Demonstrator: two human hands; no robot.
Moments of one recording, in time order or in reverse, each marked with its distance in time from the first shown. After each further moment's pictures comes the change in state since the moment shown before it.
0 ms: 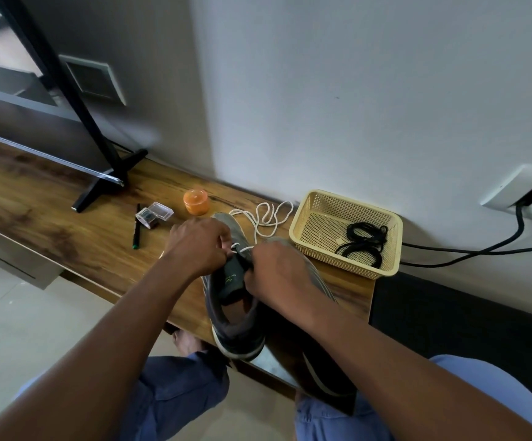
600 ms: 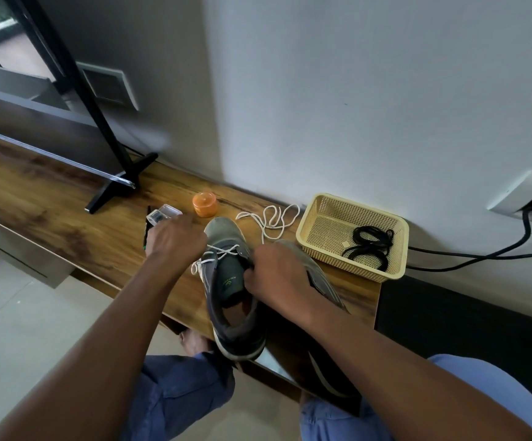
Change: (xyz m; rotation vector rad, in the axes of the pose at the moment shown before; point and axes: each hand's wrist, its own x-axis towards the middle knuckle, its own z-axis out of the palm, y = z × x) left_hand 0.003 -0.030 -0.015 -0.022 0.028 -0.381; right_hand 0.005 -0.008 0.007 0.113 -0.075 0.023
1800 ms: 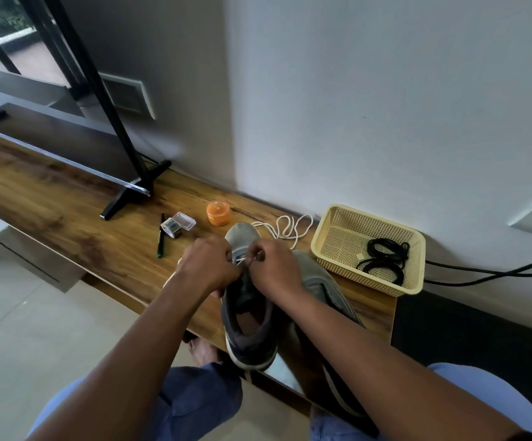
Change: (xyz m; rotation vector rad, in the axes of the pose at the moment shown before) left_hand -0.023 0.008 0.003 -0.037 -0.120 0.215; right_hand 0.038 -0.014 0.023 0.420 0.123 0.162
